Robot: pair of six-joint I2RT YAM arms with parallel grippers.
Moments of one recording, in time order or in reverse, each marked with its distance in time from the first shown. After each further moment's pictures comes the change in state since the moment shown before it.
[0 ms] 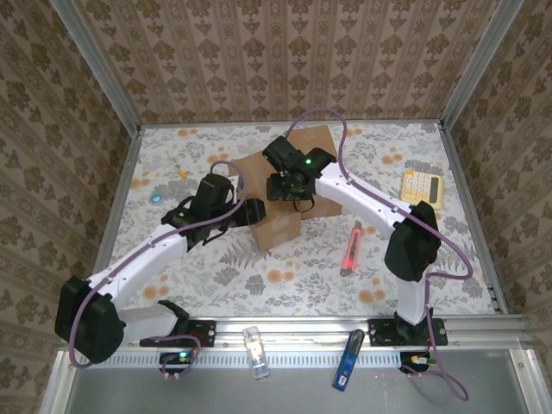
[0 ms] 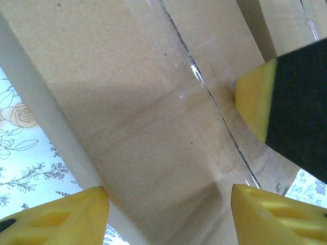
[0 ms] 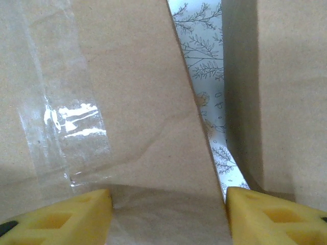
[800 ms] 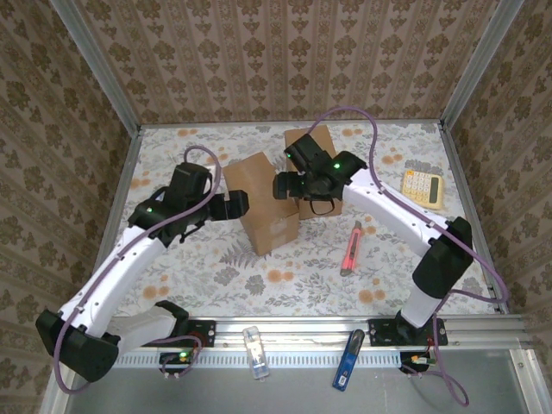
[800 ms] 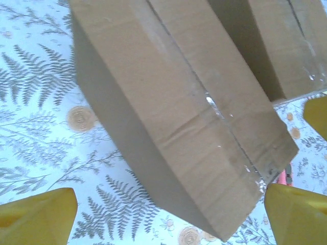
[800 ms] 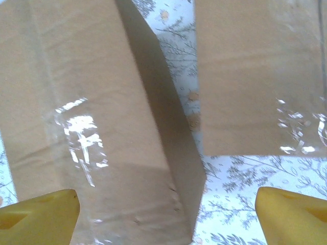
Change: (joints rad) left arm 0.092 -0.117 0.239 -0.414 -0.130 0.133; right arm -0.049 -0.224 -0.179 0.047 -0.041 -0.004
